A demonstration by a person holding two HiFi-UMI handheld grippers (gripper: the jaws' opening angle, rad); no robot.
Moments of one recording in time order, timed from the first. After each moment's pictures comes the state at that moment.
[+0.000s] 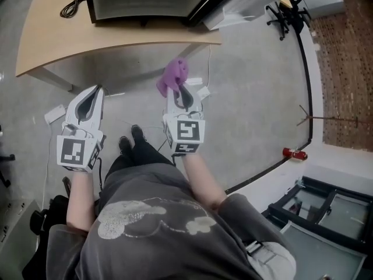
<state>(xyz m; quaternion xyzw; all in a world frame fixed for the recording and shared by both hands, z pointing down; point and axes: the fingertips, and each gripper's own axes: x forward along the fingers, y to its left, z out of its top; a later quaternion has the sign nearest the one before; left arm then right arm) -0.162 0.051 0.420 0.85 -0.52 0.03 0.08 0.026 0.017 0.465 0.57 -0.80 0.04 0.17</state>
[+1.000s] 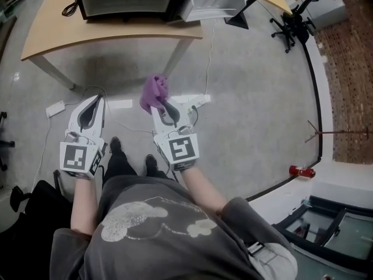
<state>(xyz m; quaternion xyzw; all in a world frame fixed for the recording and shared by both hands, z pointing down) -0.027 0.160 0.408 0.82 -0.57 0.04 0.05 0.101 0.142 0.439 0.42 -0.90 0.01 0.10</state>
